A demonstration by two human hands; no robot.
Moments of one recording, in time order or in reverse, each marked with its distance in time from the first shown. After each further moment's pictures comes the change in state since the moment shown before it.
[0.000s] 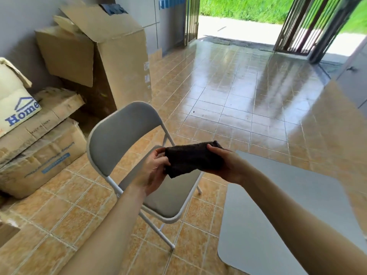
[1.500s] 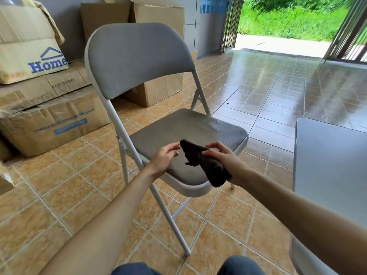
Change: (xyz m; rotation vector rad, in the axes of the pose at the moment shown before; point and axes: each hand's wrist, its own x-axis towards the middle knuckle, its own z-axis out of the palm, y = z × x) left_hand 0.098 -0.270 -0.198 0.751 0.176 0.175; right_hand 0.224 0.282 -0.081 -0.390 -0.154 -0.304
